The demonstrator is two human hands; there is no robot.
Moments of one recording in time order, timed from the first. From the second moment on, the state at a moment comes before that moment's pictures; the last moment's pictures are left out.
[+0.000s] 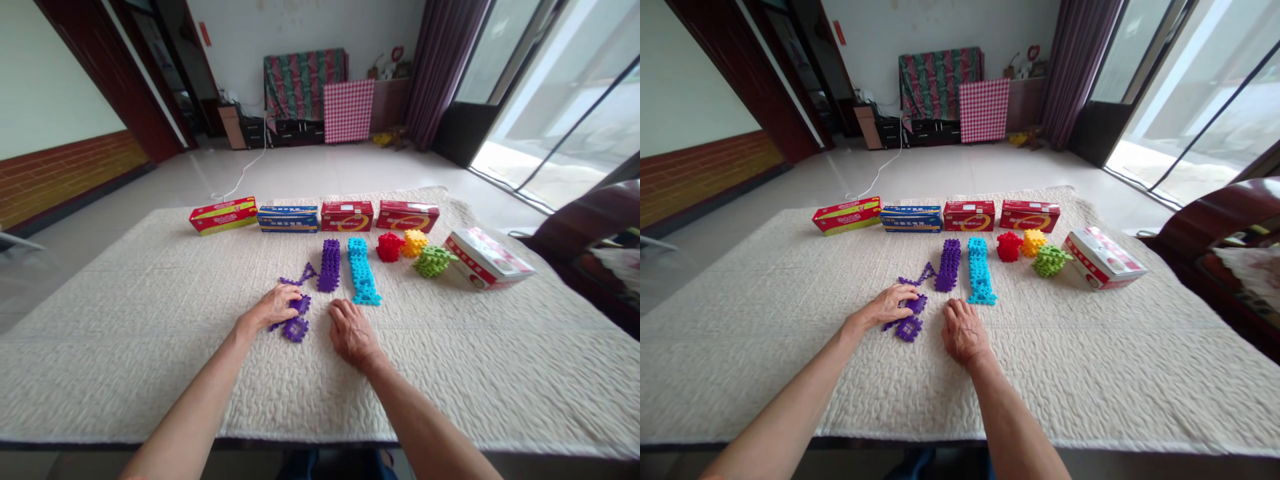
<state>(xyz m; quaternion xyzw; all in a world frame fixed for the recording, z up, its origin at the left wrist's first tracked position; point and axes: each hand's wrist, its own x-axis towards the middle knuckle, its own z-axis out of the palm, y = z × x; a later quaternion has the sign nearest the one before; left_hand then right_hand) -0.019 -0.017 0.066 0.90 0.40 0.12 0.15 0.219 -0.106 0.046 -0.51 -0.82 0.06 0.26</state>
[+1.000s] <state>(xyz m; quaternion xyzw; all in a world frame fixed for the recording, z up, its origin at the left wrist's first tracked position) 0.051 0.004 0.062 0.89 0.39 0.22 0.10 0.274 -0.118 0.048 -0.44 -0.86 0.09 0.25</state>
